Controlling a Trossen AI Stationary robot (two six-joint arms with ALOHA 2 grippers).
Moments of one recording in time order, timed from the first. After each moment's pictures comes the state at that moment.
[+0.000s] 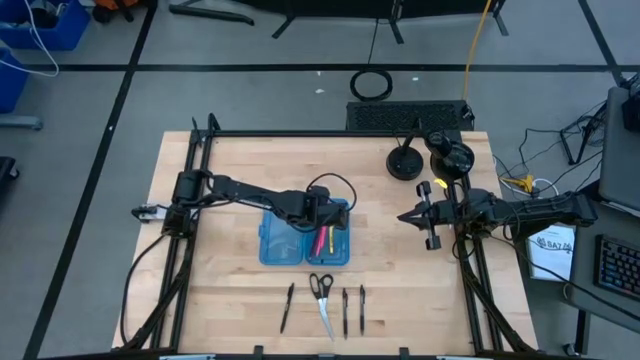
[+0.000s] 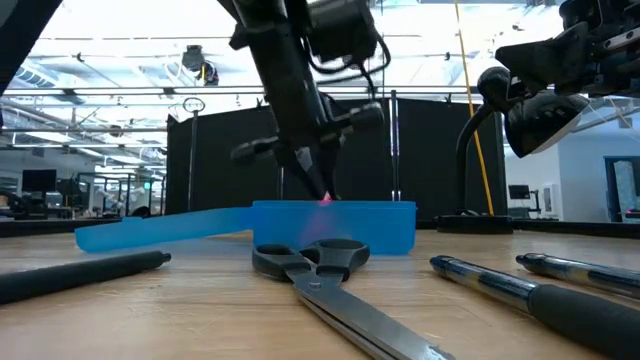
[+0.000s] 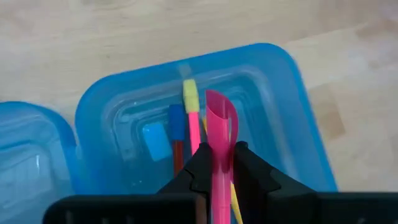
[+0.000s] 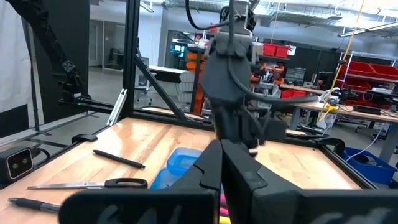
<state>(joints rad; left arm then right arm) -0.04 2.04 1.49 -0.65 -0.34 -1.28 0.02 0.31 0.02 0.41 -0.11 -0.12</state>
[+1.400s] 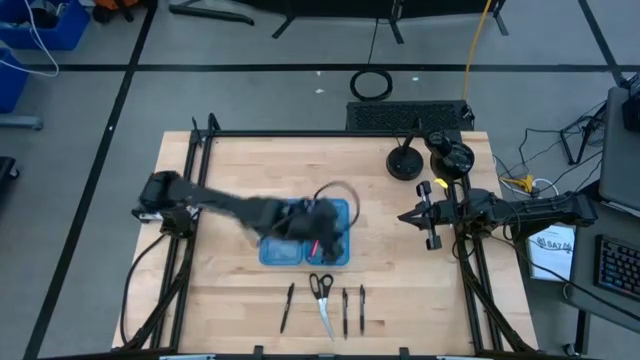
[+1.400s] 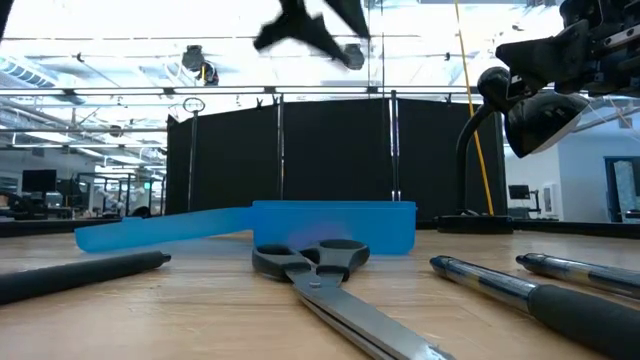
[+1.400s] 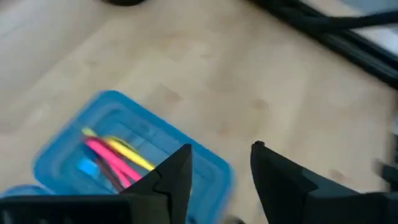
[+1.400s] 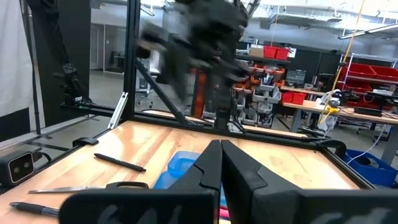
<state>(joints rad) -0.24 1.81 1.63 -0.67 -0.34 -0.71 0.02 0.31 0.02 0.42 -0.11 -0.12</state>
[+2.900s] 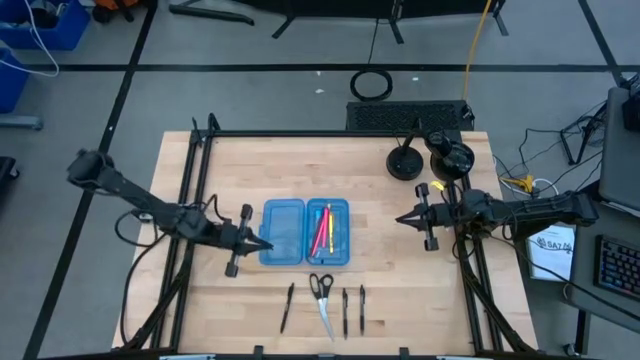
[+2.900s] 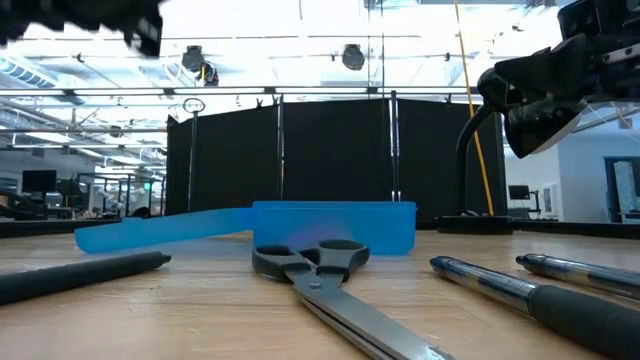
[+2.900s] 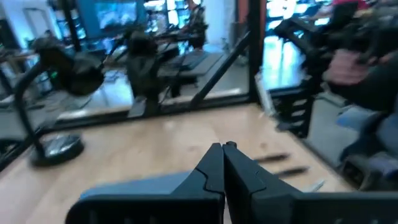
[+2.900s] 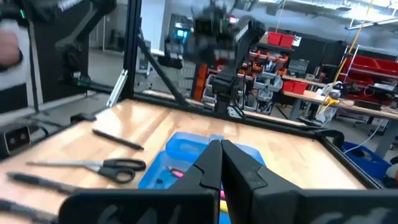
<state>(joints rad) -0.45 0.91 0.31 0.56 -0.26 0.06 0.02 0.34 0.02 0.38 -0.11 -0.17</state>
